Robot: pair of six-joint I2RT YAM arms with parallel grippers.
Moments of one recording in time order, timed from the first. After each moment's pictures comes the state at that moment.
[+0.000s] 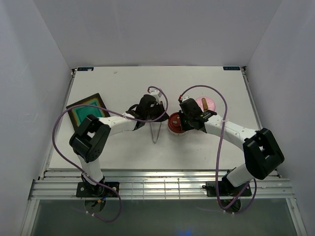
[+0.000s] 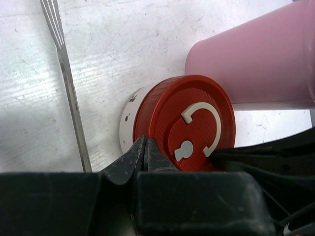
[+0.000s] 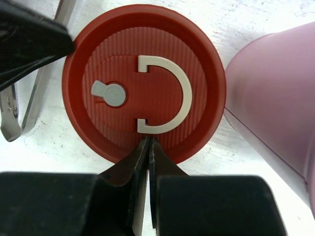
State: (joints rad) left arm -0.66 1.80 1.03 0.20 0.18 -0.58; right arm 0.66 1.50 0.97 -0.40 0.12 0.31
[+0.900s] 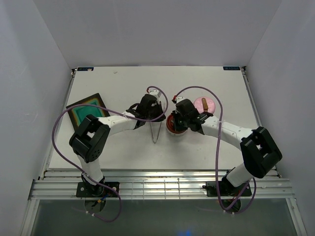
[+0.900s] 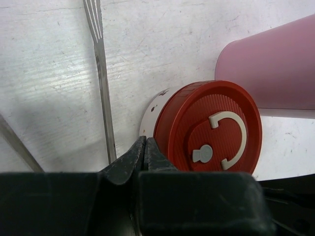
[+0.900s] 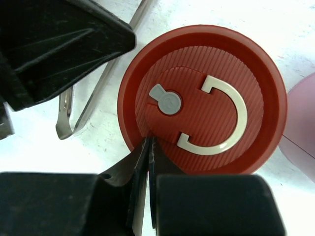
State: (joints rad) left arm -0.66 1.81 1.08 0.10 0.08 -0.55; right arm 0.71 1.52 0.94 -0.25 0.01 0.34
